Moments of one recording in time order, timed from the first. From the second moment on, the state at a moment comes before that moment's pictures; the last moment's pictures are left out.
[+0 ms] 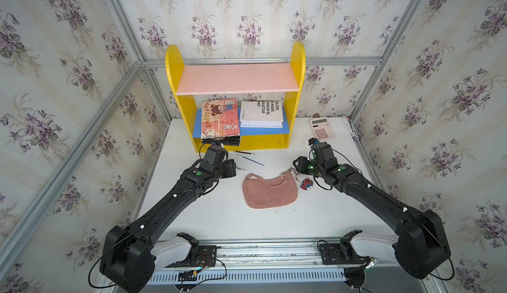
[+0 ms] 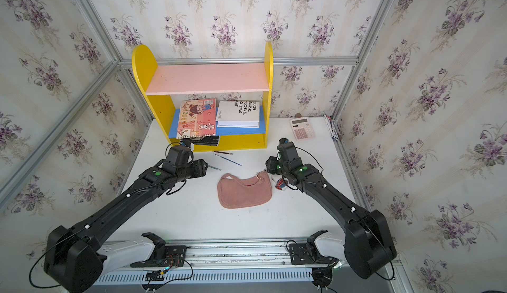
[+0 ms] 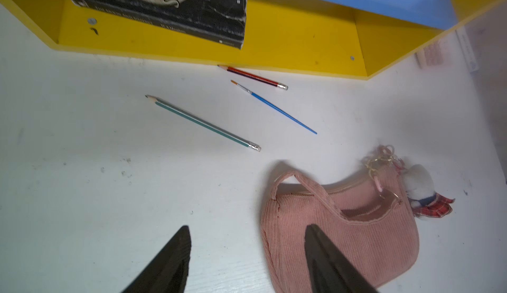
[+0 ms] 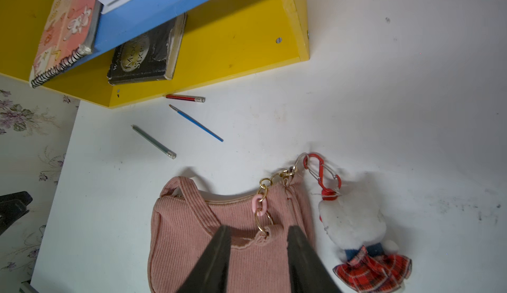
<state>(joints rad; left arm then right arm) -0.48 1.21 0.88 -0.52 -0.01 -0.55 0.47 1.29 0.84 -0.35 -0.09 0.55</state>
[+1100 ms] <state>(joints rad) -0.69 1.35 0.97 -0.46 0.15 -0.55 0.72 1.33 0.87 -0.33 -0.12 0.72</state>
